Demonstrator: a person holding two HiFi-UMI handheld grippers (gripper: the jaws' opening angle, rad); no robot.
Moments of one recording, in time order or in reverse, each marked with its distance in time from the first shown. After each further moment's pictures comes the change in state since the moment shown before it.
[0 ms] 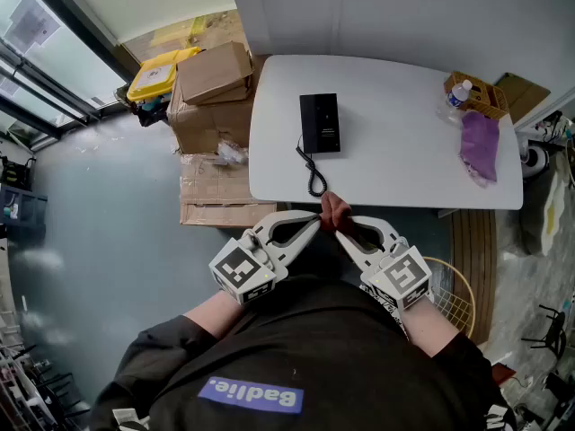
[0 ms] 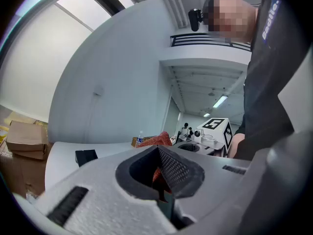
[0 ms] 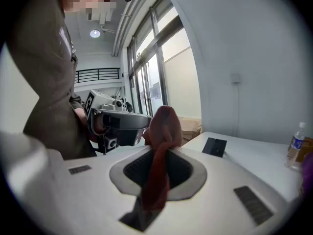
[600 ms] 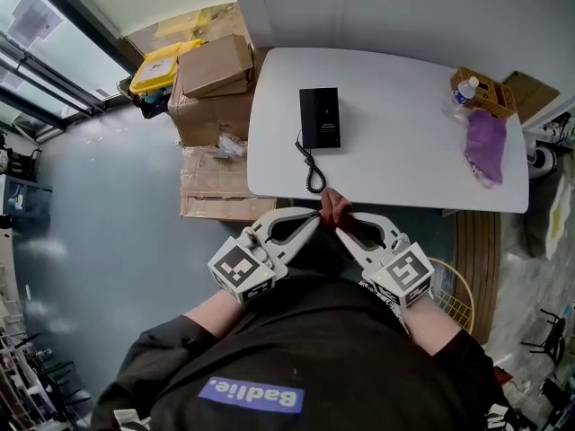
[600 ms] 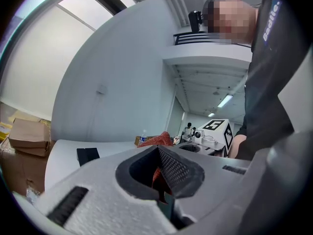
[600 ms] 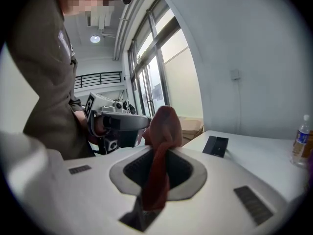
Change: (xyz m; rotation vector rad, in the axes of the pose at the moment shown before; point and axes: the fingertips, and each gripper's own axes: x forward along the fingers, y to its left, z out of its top) left arm 0.016 0.007 -0.005 -0.028 0.026 0.085; right arm -0.005 -0.017 -0.007 0.027 -0.022 0.050
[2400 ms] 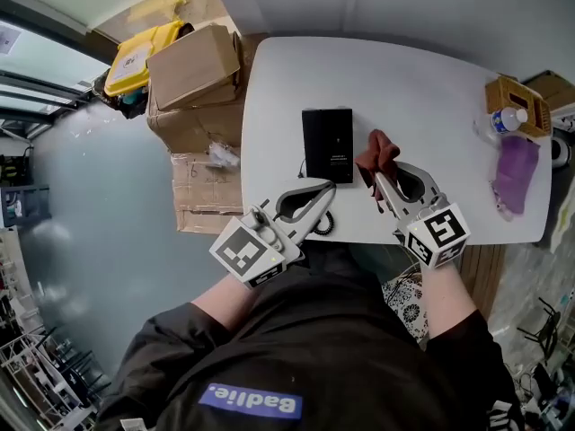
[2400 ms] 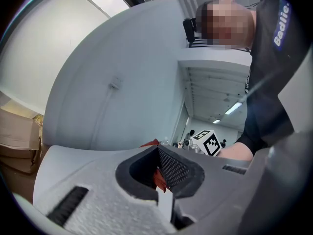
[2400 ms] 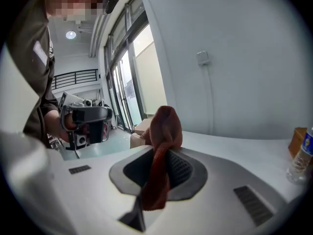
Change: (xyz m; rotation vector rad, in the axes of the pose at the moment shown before) left arm 0.120 0.178 0.036 -0.080 -0.065 -0.014; right arm 0.097 -0.260 0.007 0.111 0.029 -0.205
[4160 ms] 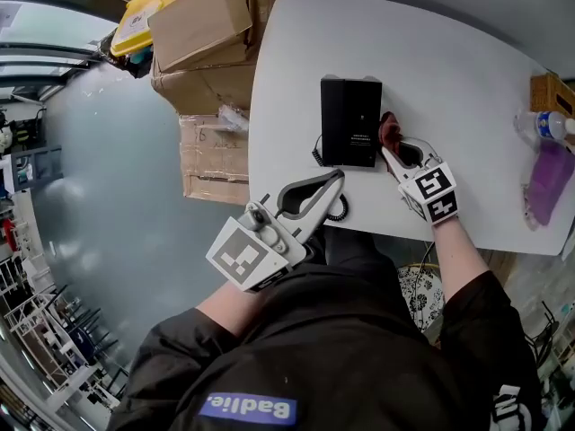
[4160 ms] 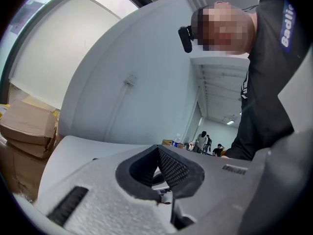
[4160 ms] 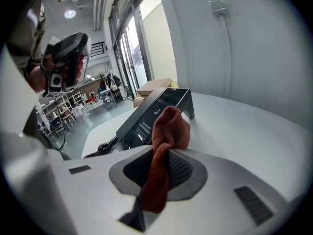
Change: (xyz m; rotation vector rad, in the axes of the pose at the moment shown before) left arm -0.005 0.024 -0.028 -0.068 0.011 0.158; right arm 0.089 -0.036 -0.144 -0.120 0.350 0.124
